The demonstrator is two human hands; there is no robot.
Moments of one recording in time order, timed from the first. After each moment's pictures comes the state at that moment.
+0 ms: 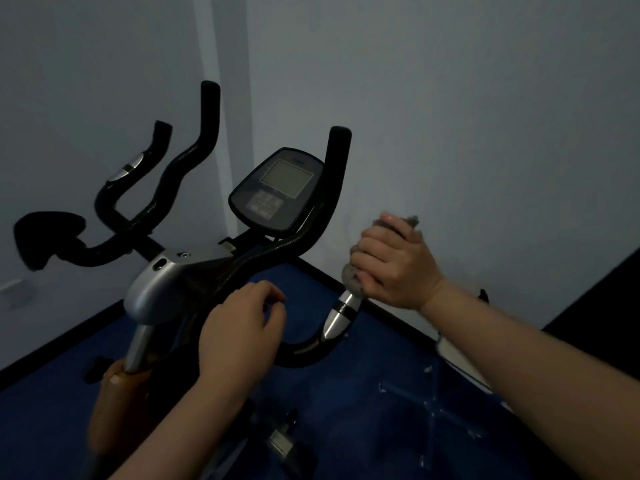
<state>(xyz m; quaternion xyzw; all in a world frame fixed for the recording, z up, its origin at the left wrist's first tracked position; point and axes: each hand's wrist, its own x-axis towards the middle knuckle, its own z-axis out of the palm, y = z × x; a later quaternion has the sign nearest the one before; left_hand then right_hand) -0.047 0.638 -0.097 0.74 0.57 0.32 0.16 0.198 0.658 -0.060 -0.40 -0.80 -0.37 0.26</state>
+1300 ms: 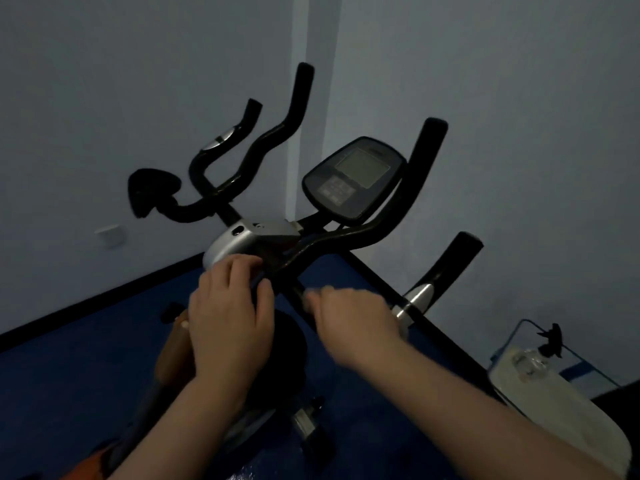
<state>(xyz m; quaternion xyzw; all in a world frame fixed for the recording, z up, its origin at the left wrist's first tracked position) -0.110 0.619 -0.113 0.63 0.65 0.42 0.02 0.047 0.627 -0.082 -0.55 -0.84 -0.02 -0.02</state>
